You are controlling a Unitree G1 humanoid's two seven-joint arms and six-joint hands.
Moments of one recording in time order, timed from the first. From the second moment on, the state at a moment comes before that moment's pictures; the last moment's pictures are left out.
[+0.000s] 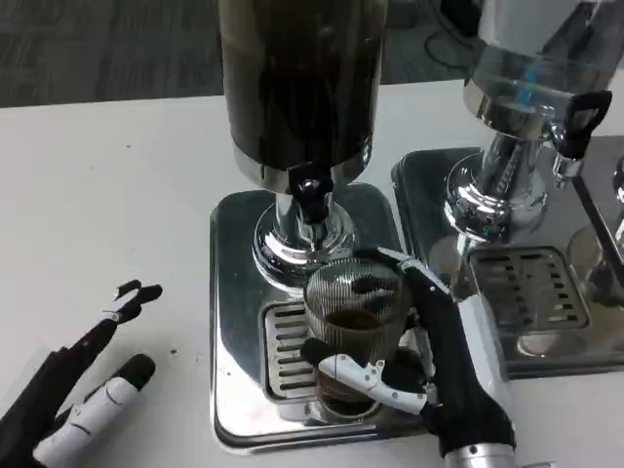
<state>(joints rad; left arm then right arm) 0.21 0.51 0.12 0.53 0.05 -0.87 -0.30 0.16 0.01 0.32 0.23 -0.52 -0.41 -0.45</state>
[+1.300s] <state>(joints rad) 0.41 0.66 0.14 0.07 0.64 -0.70 0.04 0.49 -0.11 0.34 -0.24 -0.49 -0.46 -0.26</state>
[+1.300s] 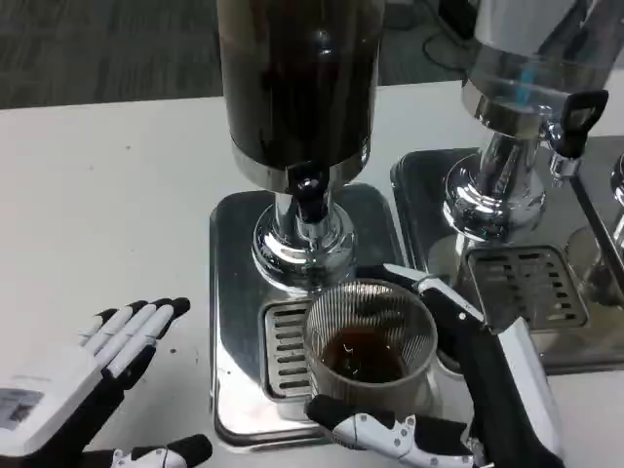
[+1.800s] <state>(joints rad) 0.58 0.62 0.15 -0.10 0.72 -0.61 0.11 0.53 -0.17 0.33 -0.29 -0.46 -0.50 -0.18</state>
